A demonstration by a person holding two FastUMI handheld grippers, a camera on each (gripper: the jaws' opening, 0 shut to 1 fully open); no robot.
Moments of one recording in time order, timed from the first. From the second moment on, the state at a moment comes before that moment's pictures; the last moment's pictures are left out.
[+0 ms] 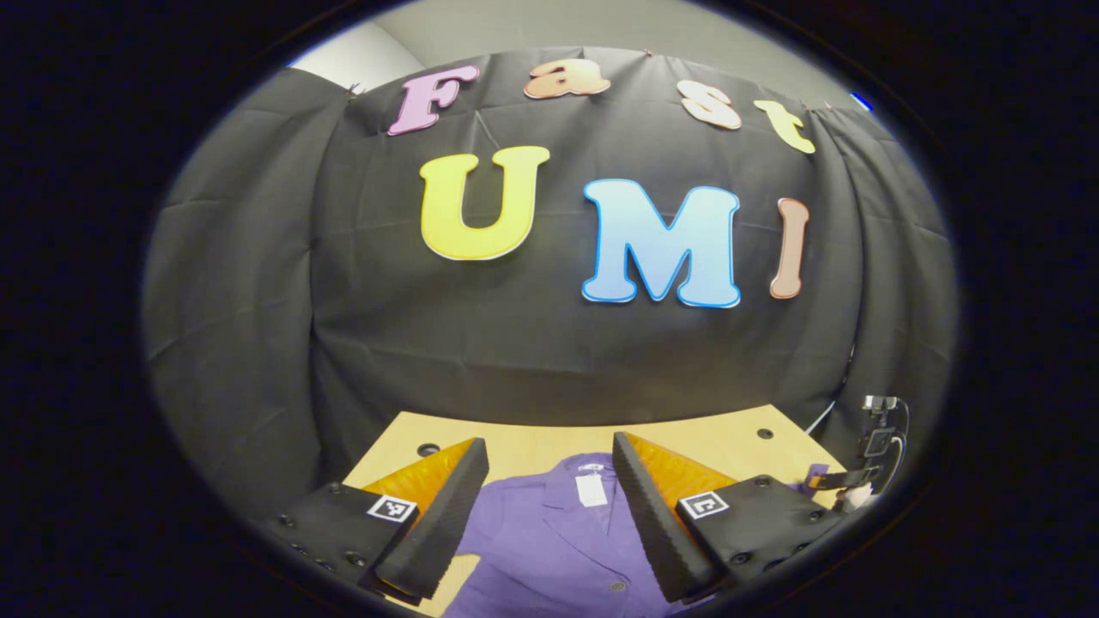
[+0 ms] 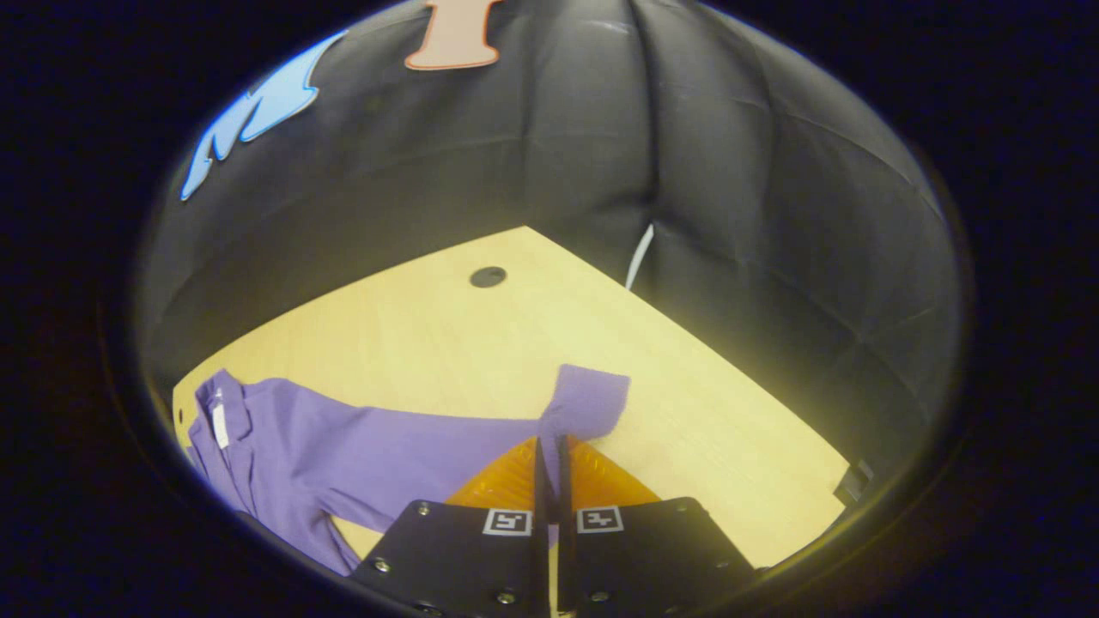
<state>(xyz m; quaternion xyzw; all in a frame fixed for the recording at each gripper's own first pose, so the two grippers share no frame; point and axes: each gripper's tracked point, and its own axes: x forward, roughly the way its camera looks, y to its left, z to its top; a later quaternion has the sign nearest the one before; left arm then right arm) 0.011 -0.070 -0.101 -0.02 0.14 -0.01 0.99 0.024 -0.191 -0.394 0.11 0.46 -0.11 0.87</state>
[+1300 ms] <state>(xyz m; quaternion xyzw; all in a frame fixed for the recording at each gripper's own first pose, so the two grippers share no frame) -0.084 0.130 -0.119 -0.03 0.15 0.14 0.98 0.058 -0.168 -0.115 0.12 0.43 0.18 0.88</state>
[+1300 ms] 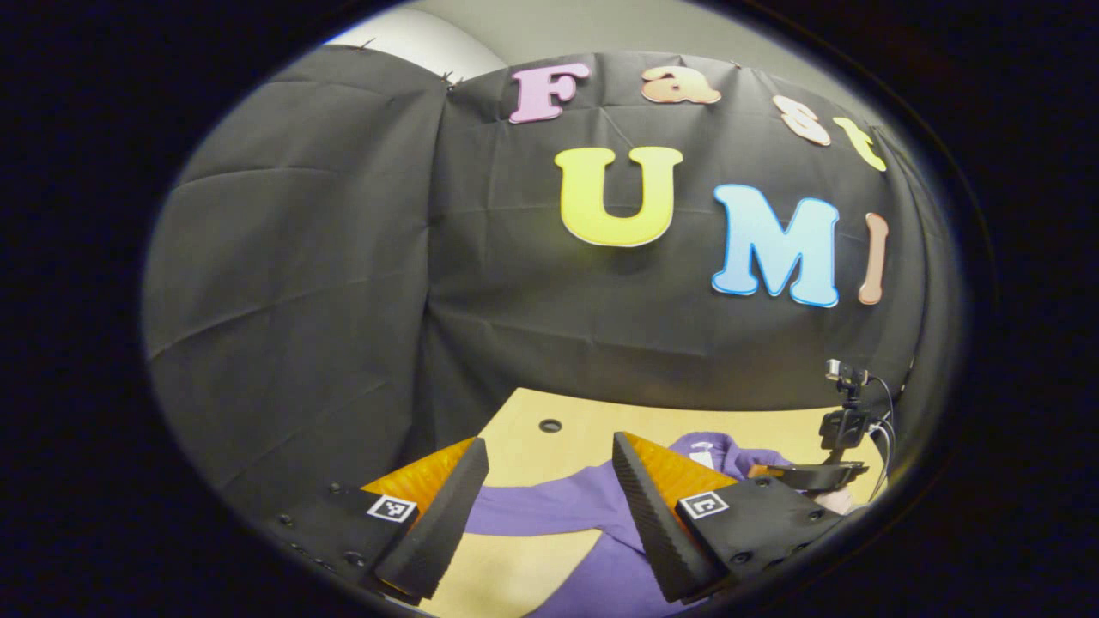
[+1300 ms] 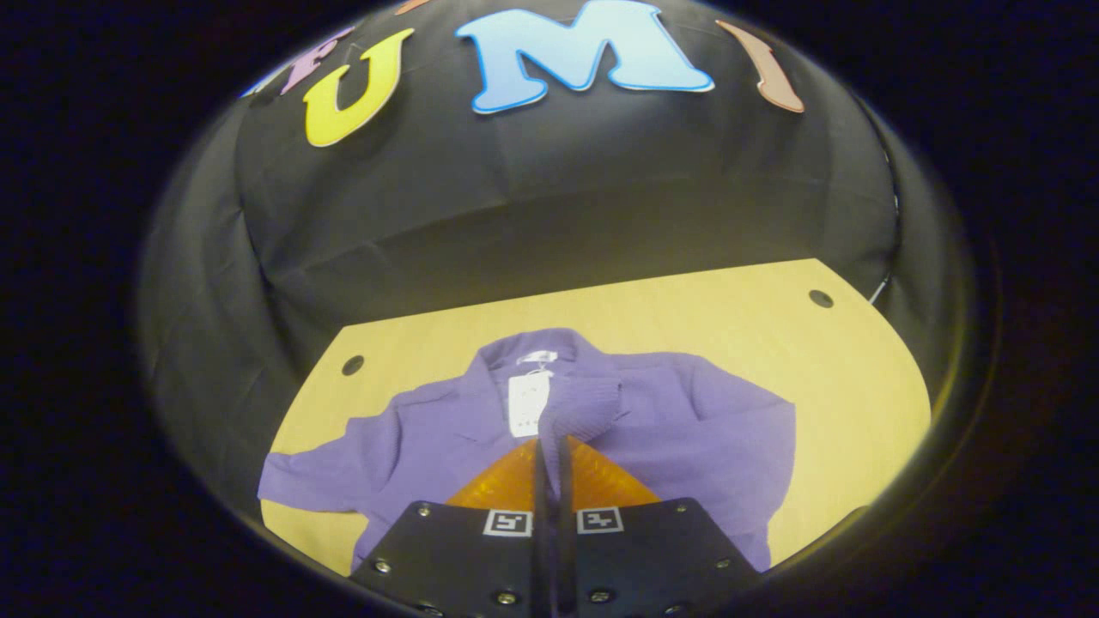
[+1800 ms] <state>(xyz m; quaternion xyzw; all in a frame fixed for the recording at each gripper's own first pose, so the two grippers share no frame) -0.111 0.200 -0.135 -0.04 0.16 0.21 0.96 0.085 -0.184 -0.041 0.10 0.43 0.28 0.85</state>
